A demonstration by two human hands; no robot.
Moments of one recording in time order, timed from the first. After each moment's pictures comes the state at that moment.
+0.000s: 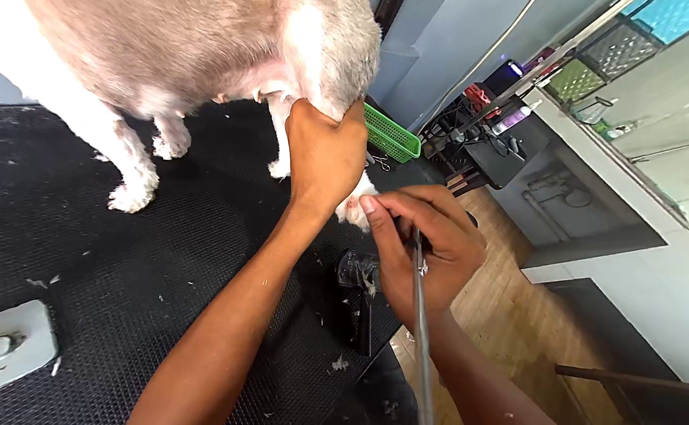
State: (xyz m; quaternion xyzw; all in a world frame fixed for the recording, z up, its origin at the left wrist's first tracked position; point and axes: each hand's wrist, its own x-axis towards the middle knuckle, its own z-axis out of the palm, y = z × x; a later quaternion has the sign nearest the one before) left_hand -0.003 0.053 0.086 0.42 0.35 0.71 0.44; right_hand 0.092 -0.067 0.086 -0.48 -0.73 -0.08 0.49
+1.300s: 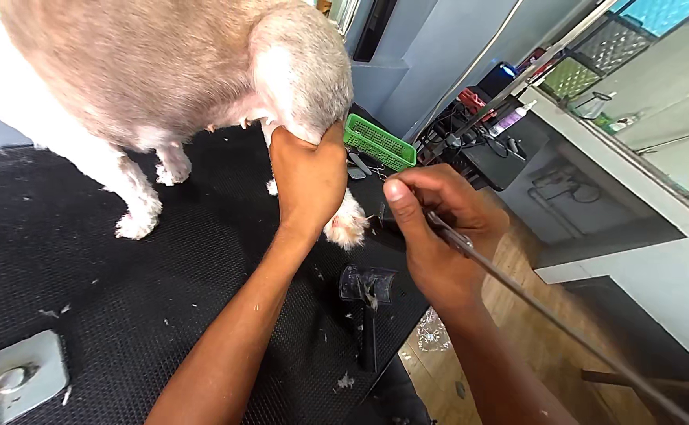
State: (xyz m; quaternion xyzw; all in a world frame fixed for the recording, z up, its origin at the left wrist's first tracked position) left_hand -0.008 0.053 0.090 0.40 0.35 0.72 0.45; right_hand 0.114 -0.044 0.114 -0.45 -0.73 0.03 0.51
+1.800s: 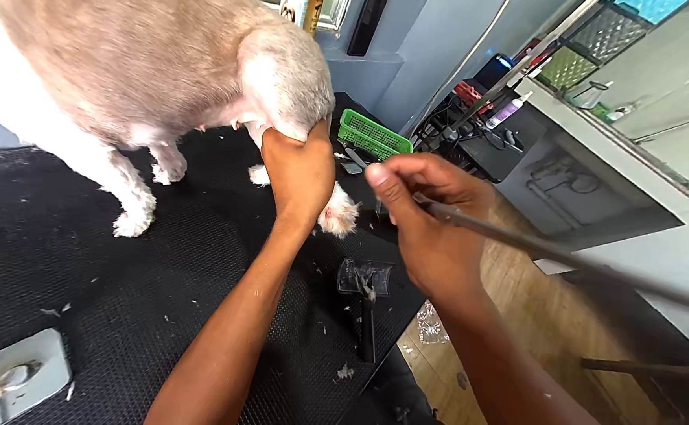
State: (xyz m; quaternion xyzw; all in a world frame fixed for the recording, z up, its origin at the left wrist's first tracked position) left_hand -0.005 0.057 0.082 0.39 0.38 0.71 0.44; right_hand 0.102 -0.043 0.122 -0.48 -0.70 0.09 0.52
